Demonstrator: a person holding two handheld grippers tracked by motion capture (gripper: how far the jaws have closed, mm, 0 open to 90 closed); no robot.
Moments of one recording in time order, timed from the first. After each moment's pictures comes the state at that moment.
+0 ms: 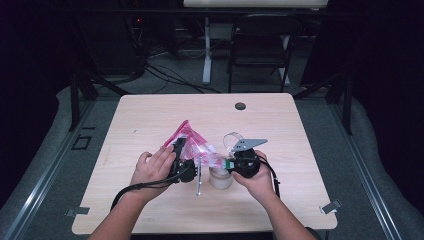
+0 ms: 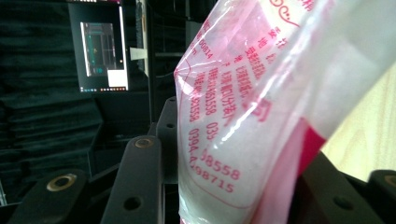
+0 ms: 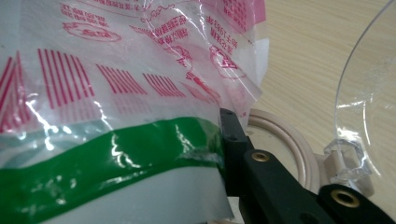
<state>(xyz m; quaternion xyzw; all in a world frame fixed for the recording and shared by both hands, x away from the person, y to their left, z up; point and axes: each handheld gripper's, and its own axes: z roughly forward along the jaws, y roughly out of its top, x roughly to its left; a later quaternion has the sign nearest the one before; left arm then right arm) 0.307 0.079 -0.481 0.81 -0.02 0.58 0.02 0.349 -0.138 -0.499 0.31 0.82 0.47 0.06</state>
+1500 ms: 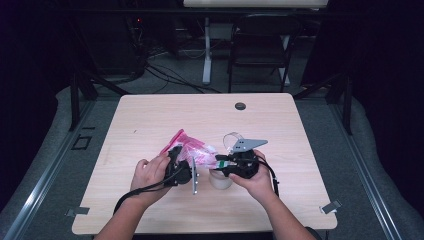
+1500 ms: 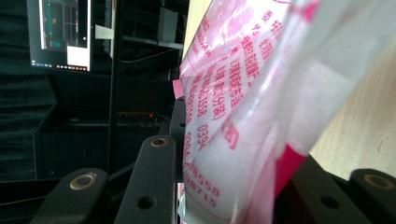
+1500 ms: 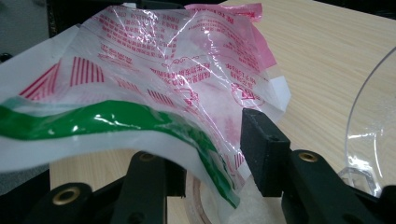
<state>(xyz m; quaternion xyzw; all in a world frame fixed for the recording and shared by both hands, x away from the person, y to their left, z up) 0.309 0.091 -0.499 0.84 0.05 0.53 0.05 0.347 -0.135 -0.496 0.28 0.81 0.50 0.07</state>
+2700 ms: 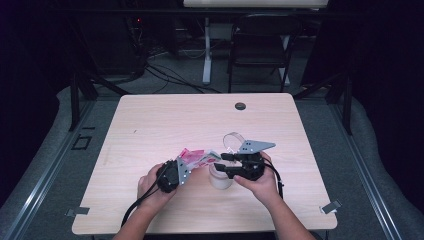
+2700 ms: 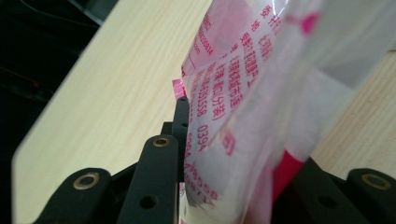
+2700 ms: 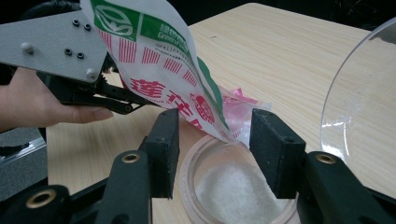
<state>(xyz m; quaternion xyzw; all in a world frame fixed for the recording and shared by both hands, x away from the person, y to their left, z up) 0.323 0.118 -0.545 0.87 0.23 0.36 0.24 0.339 -0.148 -0.494 0.28 0.80 0.52 0.09</state>
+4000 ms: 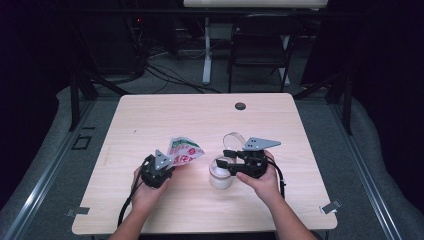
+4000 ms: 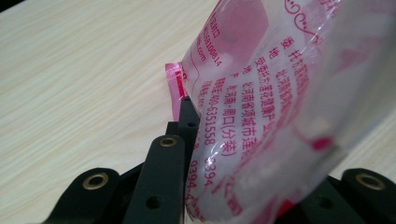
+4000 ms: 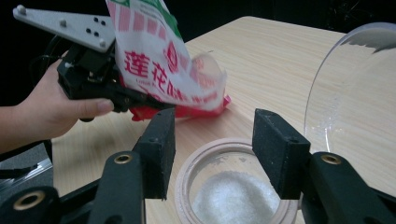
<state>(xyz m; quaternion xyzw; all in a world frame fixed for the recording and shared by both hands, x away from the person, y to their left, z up) 0.339 0.168 -0.544 0.83 0.38 0.25 0.33 0.344 -0.156 -0.493 0.30 0.78 0.55 0.08</state>
